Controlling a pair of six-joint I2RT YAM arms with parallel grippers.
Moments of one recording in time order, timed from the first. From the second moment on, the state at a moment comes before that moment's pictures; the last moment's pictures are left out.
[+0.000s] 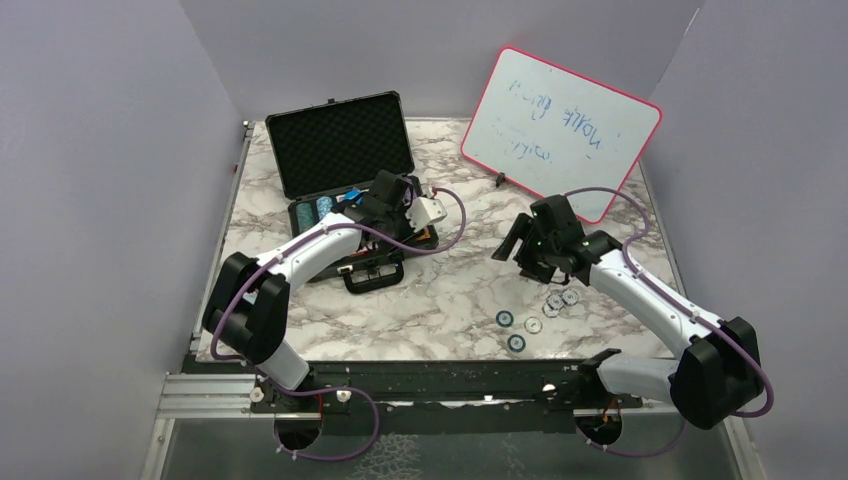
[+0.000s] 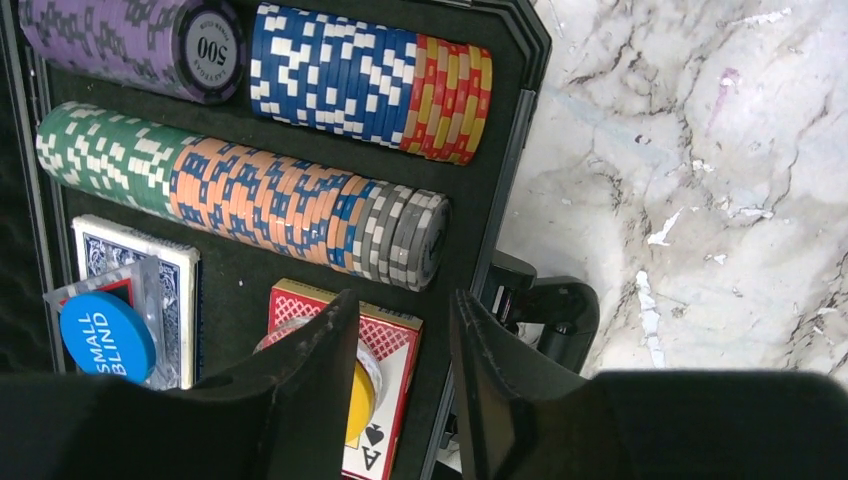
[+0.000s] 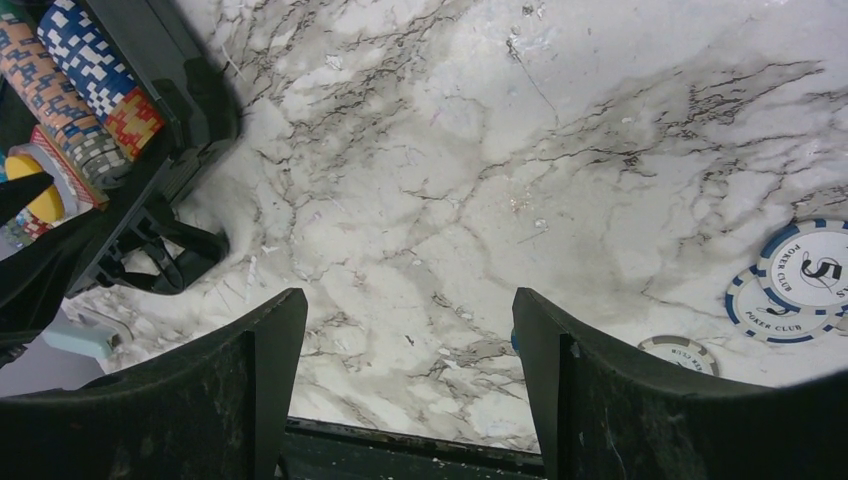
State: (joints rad) left arm -0.56 1.58 1.11 -0.49 0.10 0.58; right arm 0.47 1.20 0.84 -0.57 0.01 0.91
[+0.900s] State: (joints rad) left arm -0.56 1.41 1.05 -0.18 0.35 0.07; right arm 0.47 1.29 0.71 -0.88 0.16 0.93
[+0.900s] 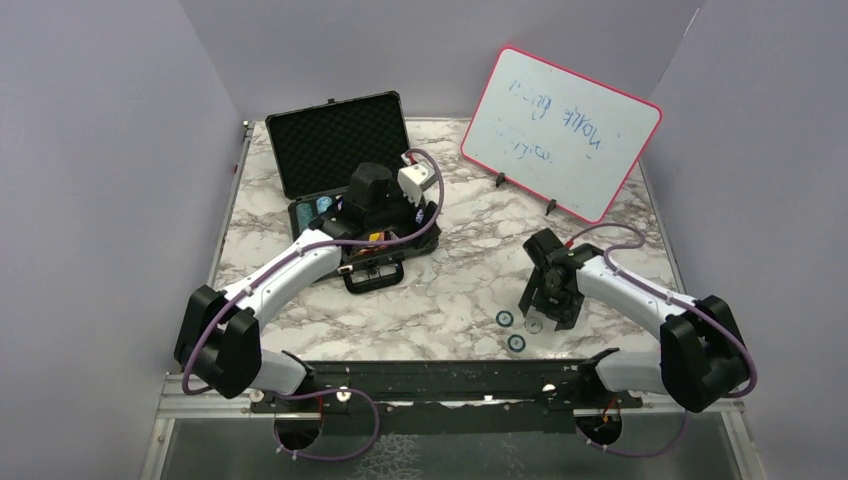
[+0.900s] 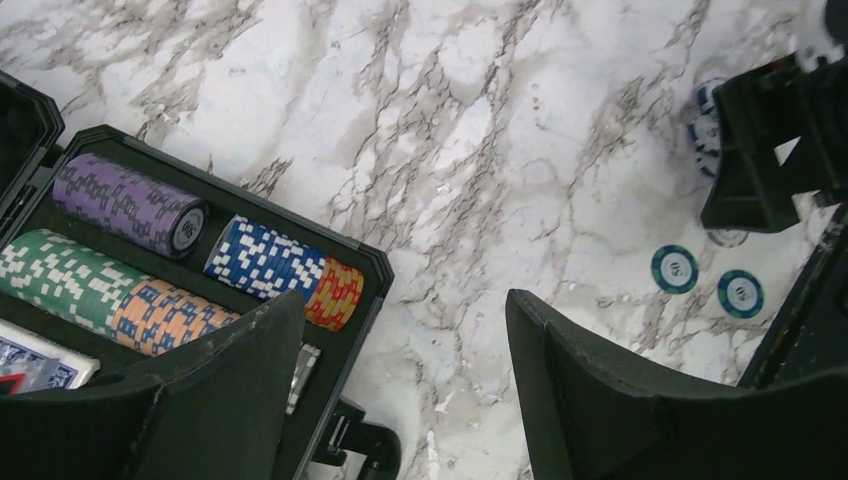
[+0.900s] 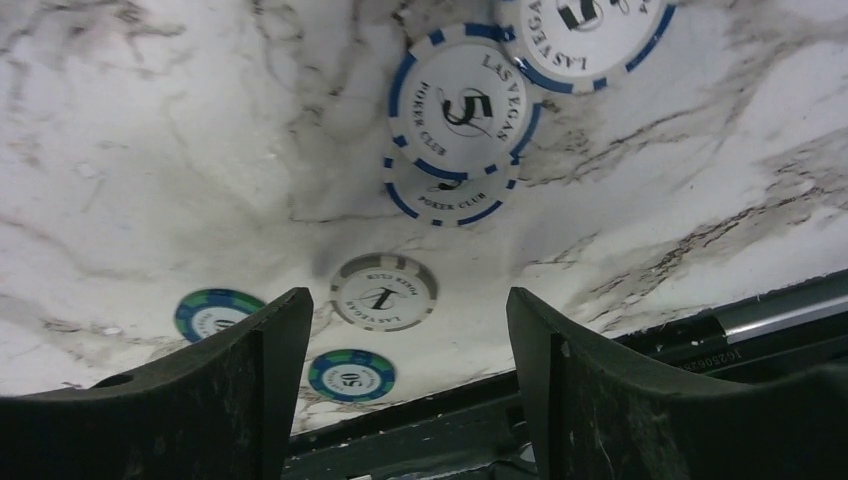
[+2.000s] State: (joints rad) left arm -0.56 1.27 0.89 0.05 0.18 -0.07; right arm 0.50 1.31 0.64 -0.79 0.08 0.95
